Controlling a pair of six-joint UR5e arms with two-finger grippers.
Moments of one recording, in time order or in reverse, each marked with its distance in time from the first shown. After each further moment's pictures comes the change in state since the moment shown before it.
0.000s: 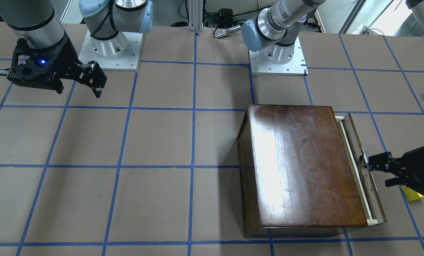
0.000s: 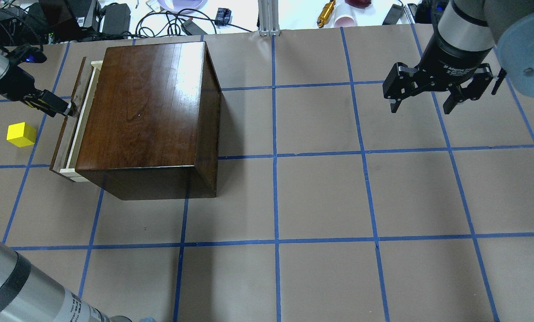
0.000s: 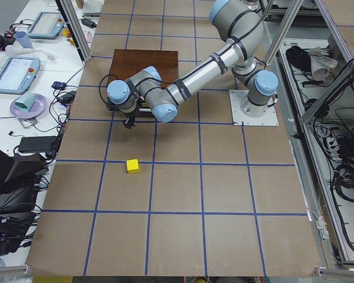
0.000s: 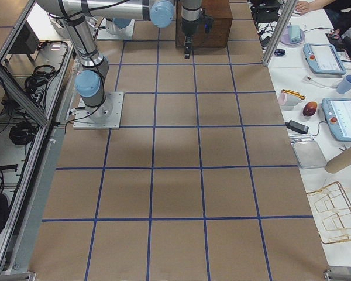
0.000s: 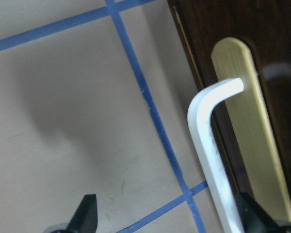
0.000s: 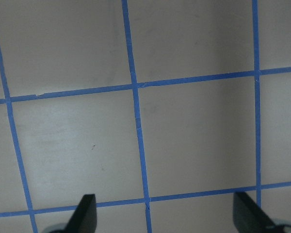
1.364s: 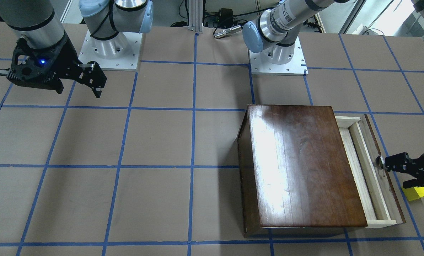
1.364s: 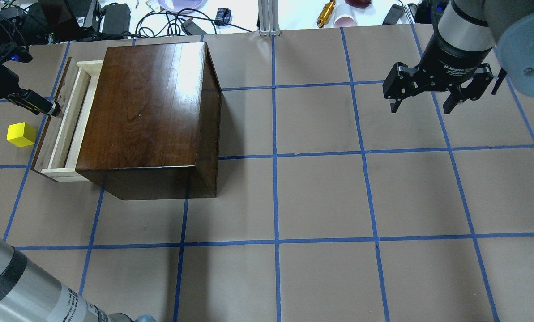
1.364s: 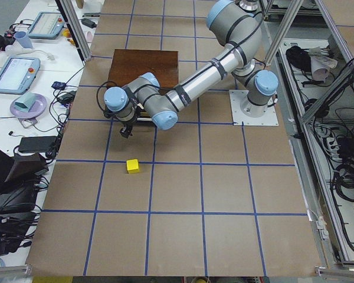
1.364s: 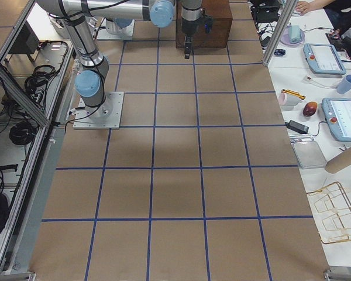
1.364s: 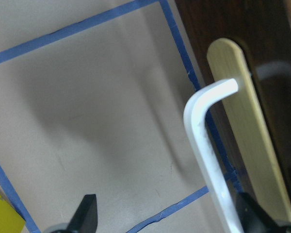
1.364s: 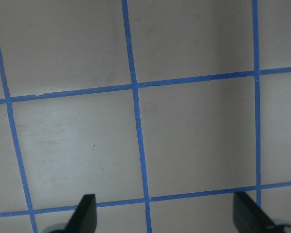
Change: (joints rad) left arm 0.027 -0.027 0.052 -0.001 0.043 0.055; right arm 0.000 0.000 0.000 0.000 0.000 0.000
